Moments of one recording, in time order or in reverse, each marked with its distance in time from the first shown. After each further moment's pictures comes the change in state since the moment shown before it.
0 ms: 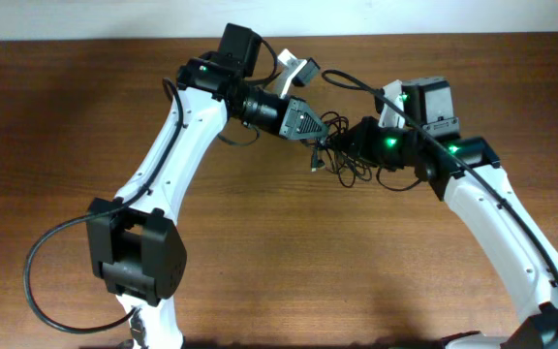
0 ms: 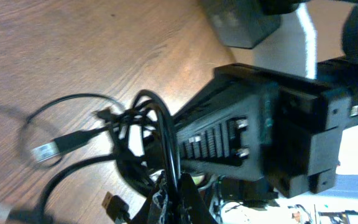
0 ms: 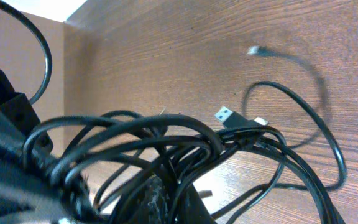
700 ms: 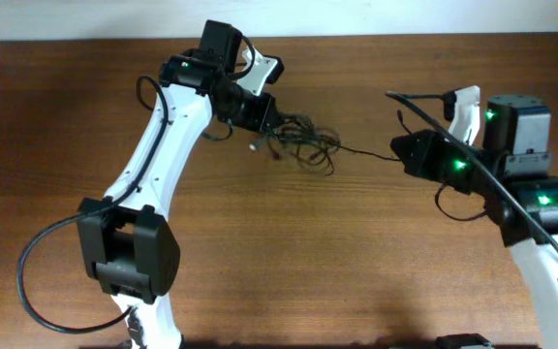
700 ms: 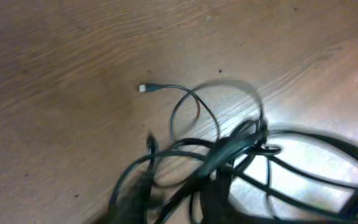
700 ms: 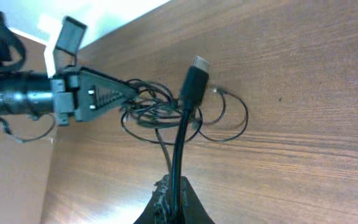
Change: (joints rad) left arm 0.061 0.000 0.000 -0.013 -0.553 -0.007; right arm -0.164 -0.332 0.043 -0.257 0.031 -0.163
